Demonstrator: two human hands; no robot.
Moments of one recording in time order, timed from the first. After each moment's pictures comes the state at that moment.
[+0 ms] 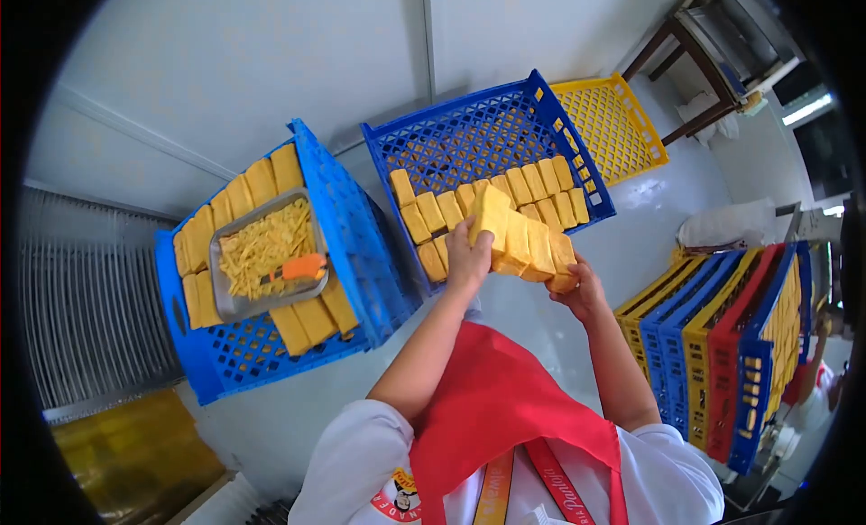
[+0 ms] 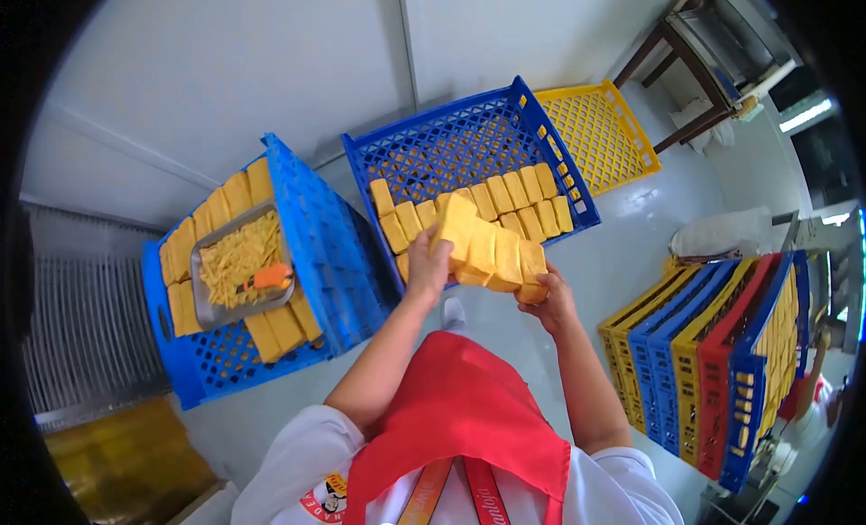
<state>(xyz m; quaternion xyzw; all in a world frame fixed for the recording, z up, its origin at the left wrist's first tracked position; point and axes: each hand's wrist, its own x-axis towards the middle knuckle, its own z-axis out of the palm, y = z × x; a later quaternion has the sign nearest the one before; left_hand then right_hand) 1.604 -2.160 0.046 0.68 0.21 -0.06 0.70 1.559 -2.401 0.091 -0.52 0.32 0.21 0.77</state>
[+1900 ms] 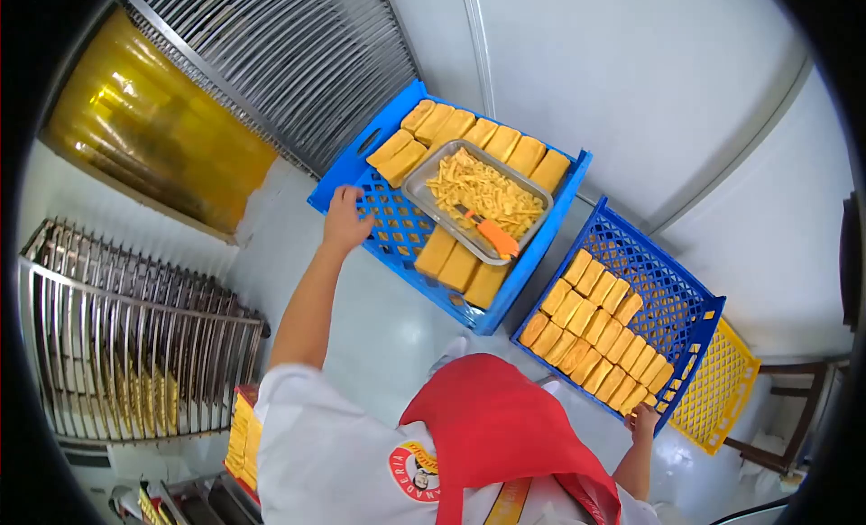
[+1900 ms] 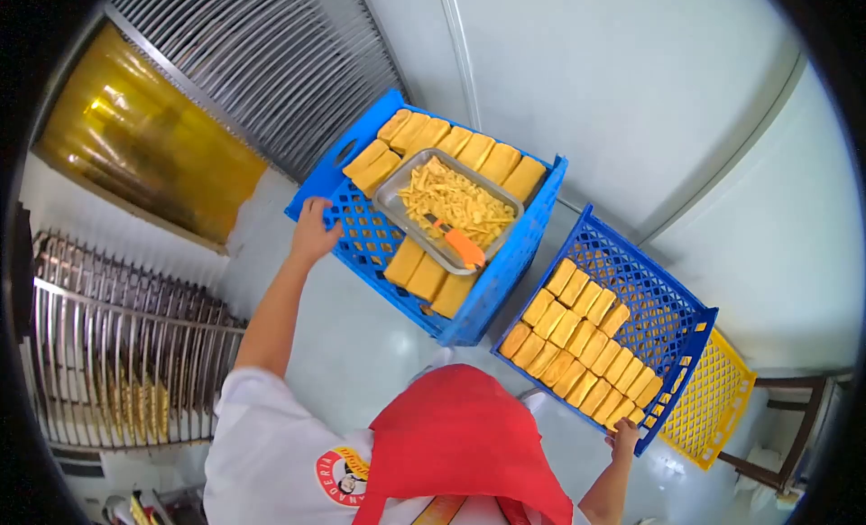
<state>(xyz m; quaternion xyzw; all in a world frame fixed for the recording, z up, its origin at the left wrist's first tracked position) 1.356 -1.777 0.194 0.87 0.44 0.21 0.08 1.745 -2.507 -0.053 -0.80 0.23 0.32 0.45</state>
